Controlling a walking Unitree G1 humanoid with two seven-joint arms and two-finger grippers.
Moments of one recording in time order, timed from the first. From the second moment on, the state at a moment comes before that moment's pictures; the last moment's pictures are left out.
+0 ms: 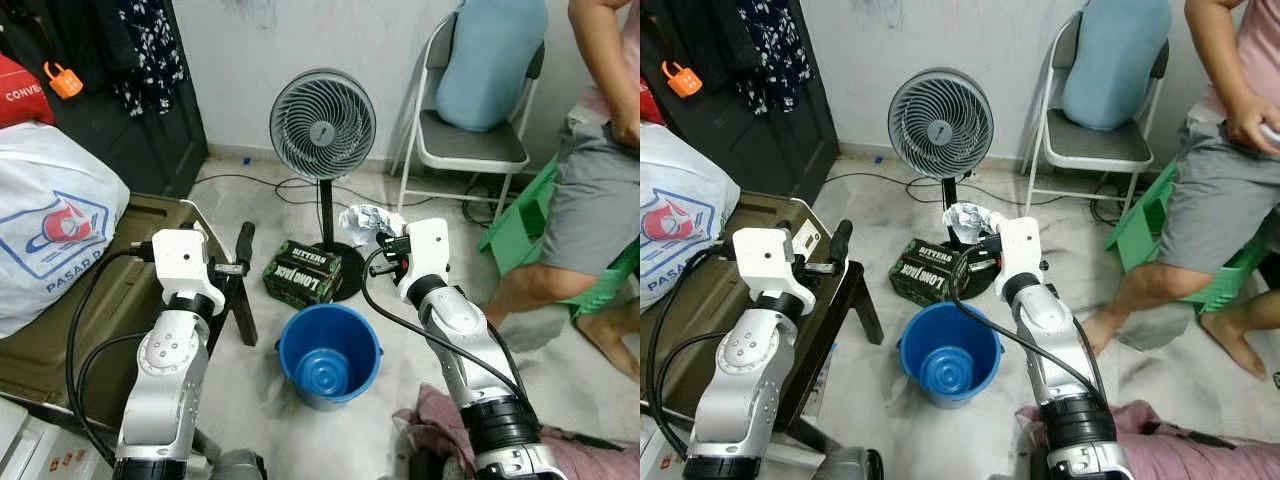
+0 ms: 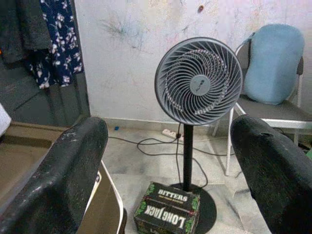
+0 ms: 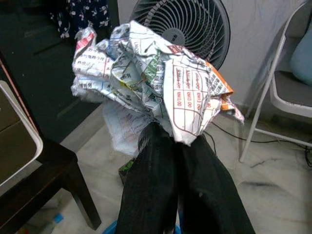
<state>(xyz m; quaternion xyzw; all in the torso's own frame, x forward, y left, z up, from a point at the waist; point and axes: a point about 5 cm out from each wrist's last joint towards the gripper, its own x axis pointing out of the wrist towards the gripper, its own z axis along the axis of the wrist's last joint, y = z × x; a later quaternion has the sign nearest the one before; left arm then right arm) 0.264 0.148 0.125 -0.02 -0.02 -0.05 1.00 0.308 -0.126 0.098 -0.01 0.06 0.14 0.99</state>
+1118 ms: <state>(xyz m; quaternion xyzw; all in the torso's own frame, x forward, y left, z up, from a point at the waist) 0.265 0.159 0.125 -0.02 -0.02 -0.02 1.00 0.310 -0.113 0.102 -0.01 0.05 0.16 0.99</state>
